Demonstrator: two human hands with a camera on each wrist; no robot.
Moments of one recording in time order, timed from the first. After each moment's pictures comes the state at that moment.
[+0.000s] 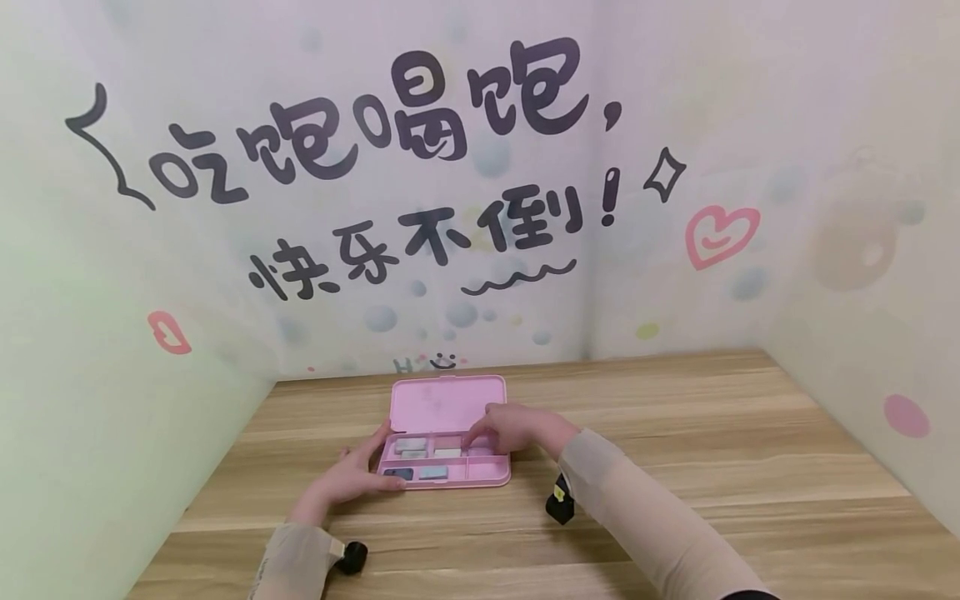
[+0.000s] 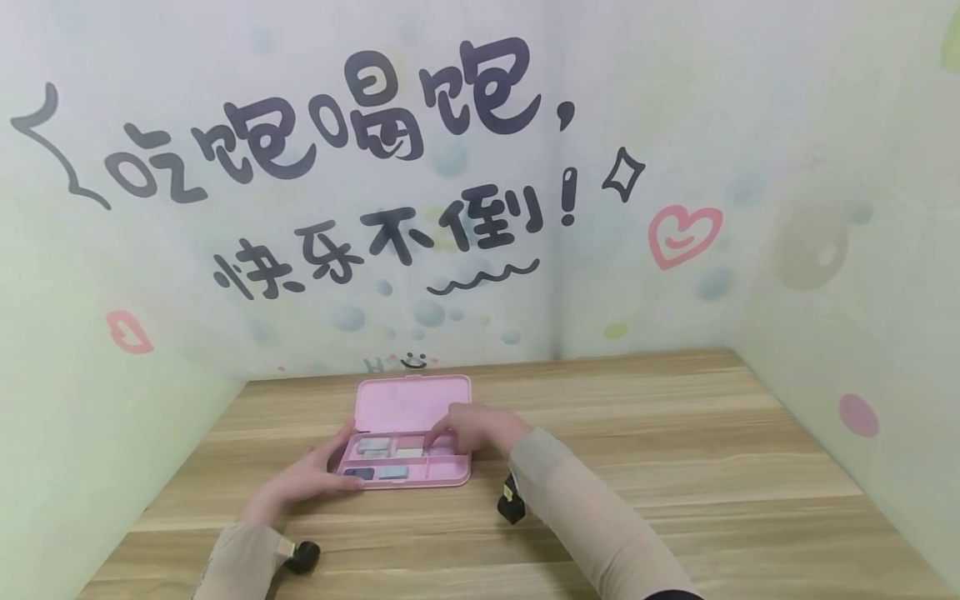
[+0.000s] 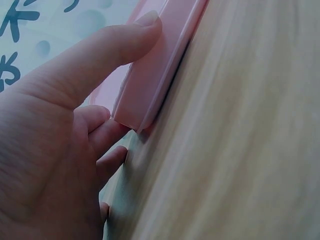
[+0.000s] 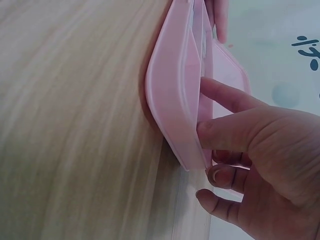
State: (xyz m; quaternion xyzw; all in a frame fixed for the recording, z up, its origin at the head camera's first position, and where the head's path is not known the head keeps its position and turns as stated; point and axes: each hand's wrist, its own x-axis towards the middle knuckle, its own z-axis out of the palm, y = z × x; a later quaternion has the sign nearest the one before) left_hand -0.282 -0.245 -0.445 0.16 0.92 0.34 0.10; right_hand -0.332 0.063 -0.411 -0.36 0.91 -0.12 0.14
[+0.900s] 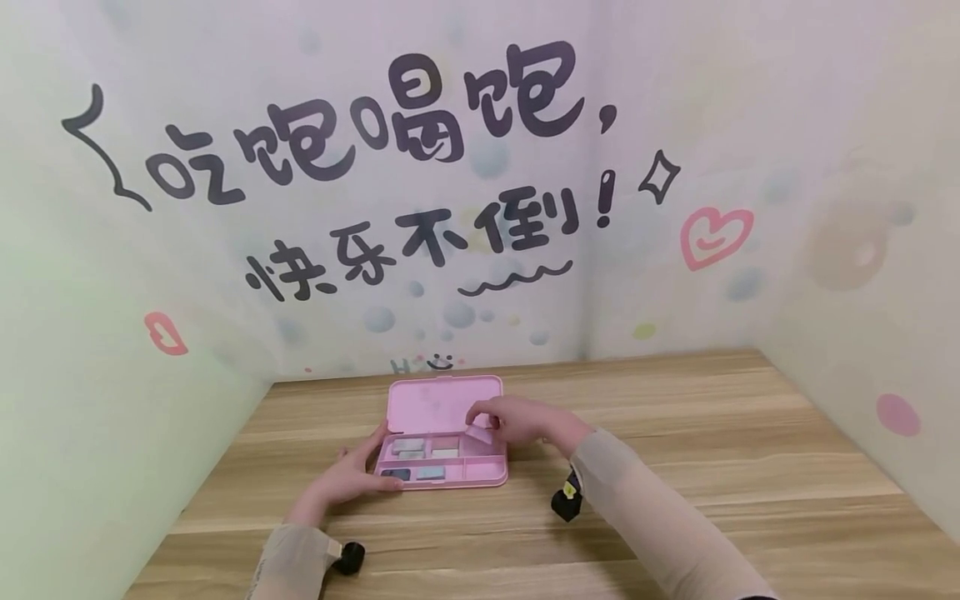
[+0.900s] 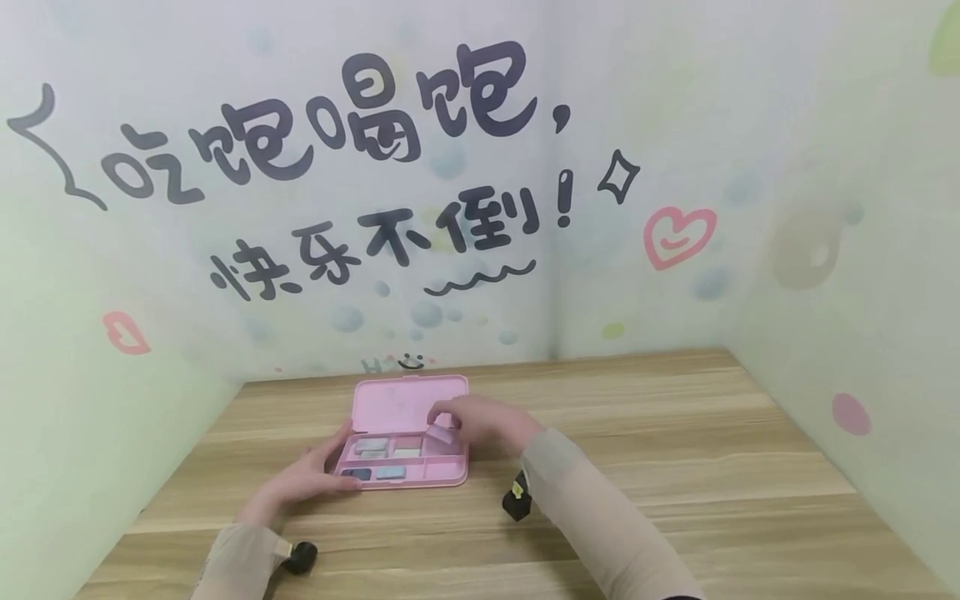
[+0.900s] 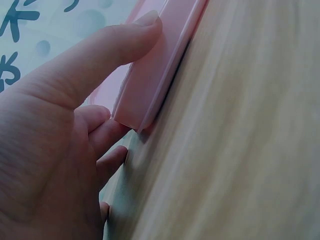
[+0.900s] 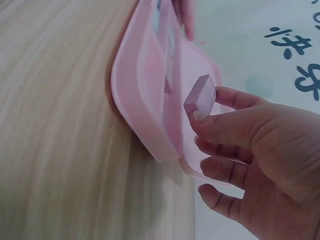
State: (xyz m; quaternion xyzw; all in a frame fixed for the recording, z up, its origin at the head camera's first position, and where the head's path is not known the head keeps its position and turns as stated) left_hand -0.283 -0.244 -0.444 0.16 0.92 0.34 0.10; right_hand -0.327 0.078 -0.400 -0.34 0.91 -0.20 0.11
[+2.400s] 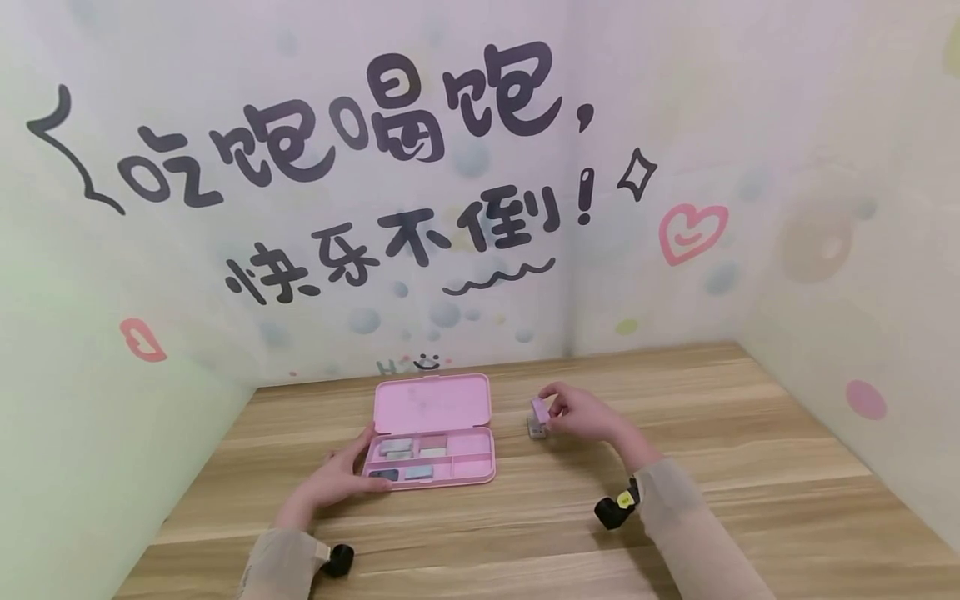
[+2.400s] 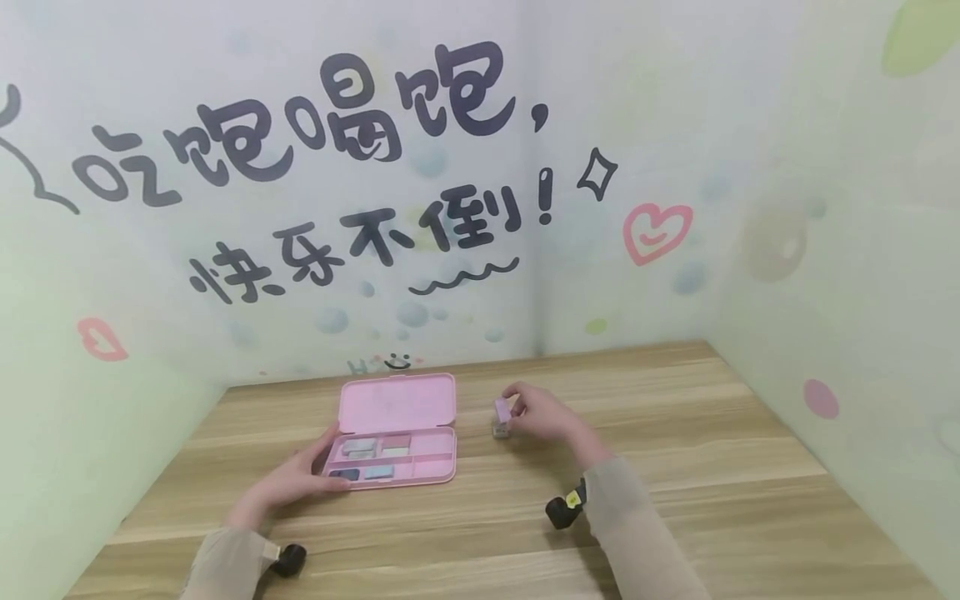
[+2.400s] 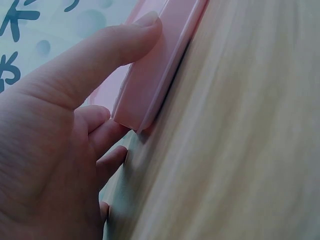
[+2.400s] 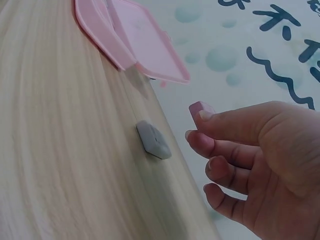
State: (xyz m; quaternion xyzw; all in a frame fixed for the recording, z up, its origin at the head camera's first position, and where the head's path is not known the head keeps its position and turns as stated) left_hand -0.283 -0.244 -0.445 0.16 0.92 0.34 0.10; right_hand -0.310 0.188 -0.423 -0.21 0.89 -0.41 0.05
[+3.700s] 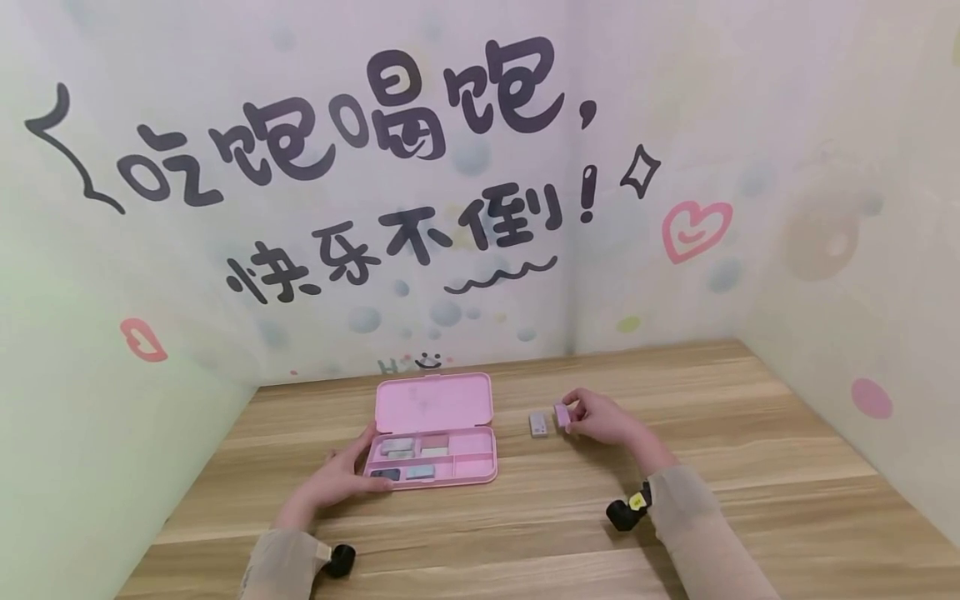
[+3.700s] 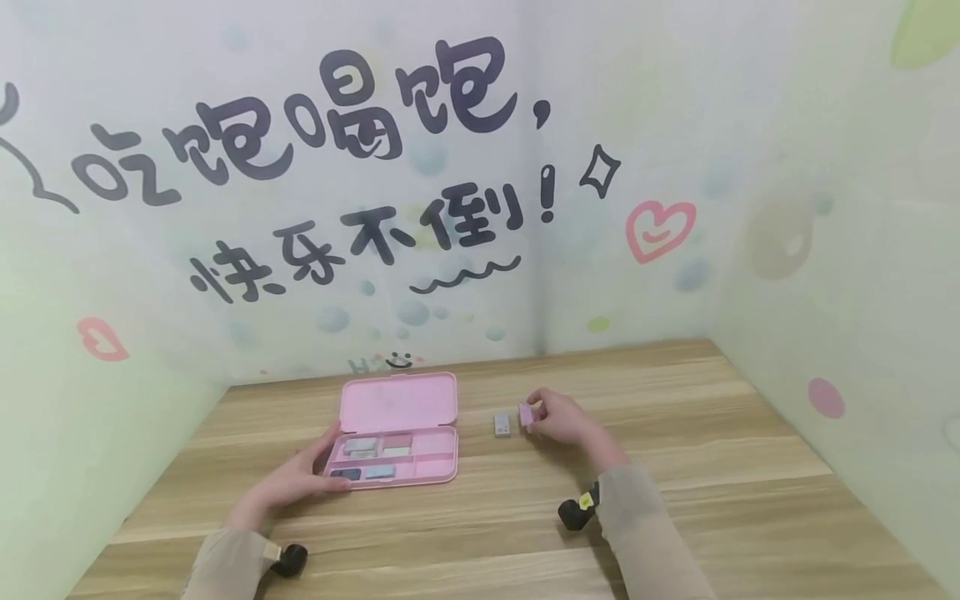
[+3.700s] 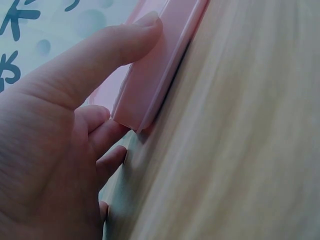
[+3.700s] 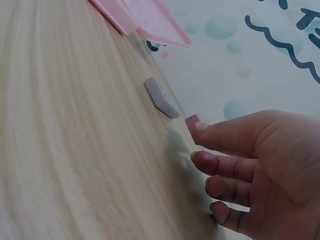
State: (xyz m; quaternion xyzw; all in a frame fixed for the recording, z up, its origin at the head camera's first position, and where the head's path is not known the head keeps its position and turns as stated) left_hand -0.284 -0.243 -0.447 0.15 0.92 0.35 0.11; right_hand -0.310 0.212 -0.441 -0.15 0.90 -0.40 0.04
